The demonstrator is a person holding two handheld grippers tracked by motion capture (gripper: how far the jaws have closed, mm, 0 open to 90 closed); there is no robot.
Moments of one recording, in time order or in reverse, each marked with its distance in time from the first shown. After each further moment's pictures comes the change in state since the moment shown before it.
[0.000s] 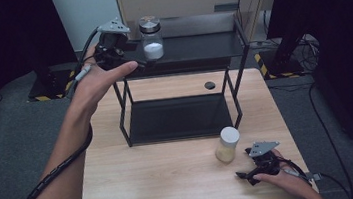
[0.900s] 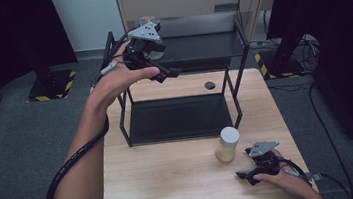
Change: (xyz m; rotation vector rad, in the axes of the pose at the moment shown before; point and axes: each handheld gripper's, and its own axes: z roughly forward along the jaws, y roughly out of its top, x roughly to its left) left arm 0.010 0.012 0.060 0.006 -0.193 0.143; right arm 0.000 0.000 0.000 0.001 0.000 0.001
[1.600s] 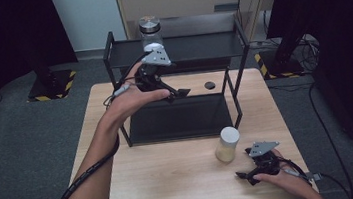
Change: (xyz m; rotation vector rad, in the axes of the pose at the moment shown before) left arm -0.031 -0.040 0.033 -0.006 -0.027 0.004; right arm 0.000 0.000 0.000 -0.001 0.000 -0.001
